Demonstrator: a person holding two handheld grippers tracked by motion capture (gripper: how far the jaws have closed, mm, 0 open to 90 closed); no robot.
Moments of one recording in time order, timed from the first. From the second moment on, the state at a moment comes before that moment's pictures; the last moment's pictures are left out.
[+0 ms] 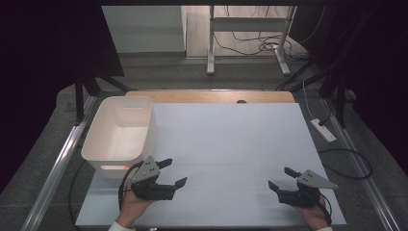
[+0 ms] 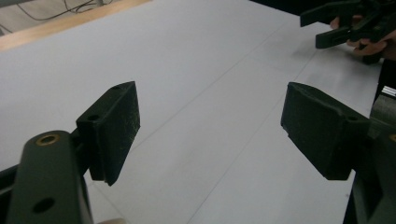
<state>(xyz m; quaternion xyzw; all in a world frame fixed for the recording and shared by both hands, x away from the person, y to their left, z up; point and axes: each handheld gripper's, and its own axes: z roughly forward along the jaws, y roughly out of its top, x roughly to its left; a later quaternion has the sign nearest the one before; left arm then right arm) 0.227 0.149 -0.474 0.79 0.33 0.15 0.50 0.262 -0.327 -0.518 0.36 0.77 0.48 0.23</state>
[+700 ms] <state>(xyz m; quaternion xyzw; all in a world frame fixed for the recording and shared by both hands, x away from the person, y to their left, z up) 0.217 0.188 -0.515 0.78 0.38 0.17 0.47 0.264 -0.318 -0.519 0.34 0.78 0.47 0.22</state>
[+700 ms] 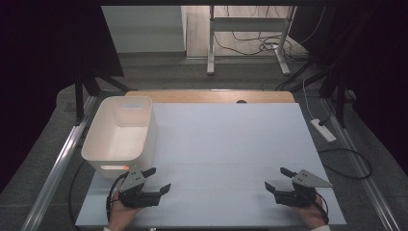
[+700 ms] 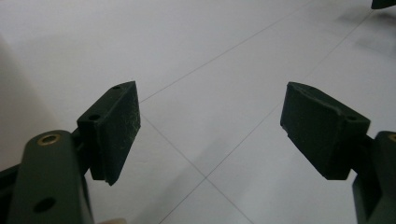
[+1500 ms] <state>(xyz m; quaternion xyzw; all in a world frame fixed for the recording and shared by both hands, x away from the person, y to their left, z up) 0.219 0.192 -0.513 0.77 0.38 0.17 0.48 0.261 -0.319 -0.519 0.34 0.79 0.47 0.22</state>
